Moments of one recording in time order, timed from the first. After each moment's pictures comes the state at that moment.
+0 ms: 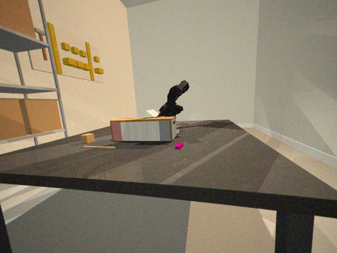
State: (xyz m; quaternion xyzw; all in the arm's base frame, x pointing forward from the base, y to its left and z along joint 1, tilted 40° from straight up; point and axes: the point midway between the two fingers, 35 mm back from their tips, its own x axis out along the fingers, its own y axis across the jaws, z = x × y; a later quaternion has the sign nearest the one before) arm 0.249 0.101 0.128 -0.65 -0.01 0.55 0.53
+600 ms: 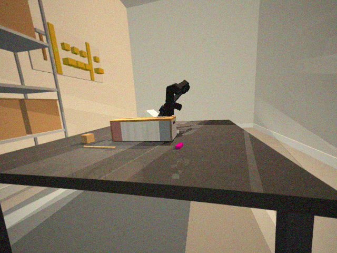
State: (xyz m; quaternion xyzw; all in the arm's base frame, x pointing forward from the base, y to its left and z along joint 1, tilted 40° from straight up) arm 0.245 0.087 0.130 -0.41 0.18 0.53 0.72
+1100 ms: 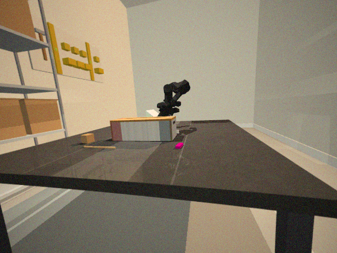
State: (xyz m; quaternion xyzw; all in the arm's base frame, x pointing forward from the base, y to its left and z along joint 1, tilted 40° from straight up) arm 0.242 0.077 0.133 -0.17 0.33 0.46 0.80
